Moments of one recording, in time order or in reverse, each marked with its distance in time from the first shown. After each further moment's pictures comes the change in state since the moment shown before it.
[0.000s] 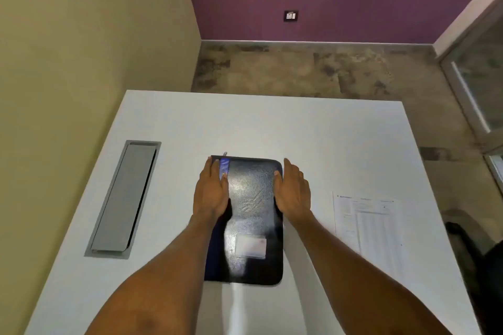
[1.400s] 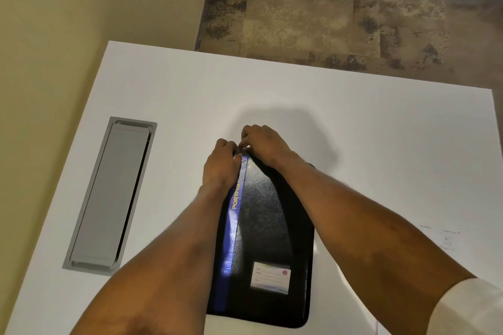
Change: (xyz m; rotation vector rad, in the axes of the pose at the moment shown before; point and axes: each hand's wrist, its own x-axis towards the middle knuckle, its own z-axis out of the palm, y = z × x) left_hand 0.160 -0.063 0.052 0.099 -0.131 -0.082; right_hand 0.199 -0.094 0.114 -0.208 -0.469 -0.694
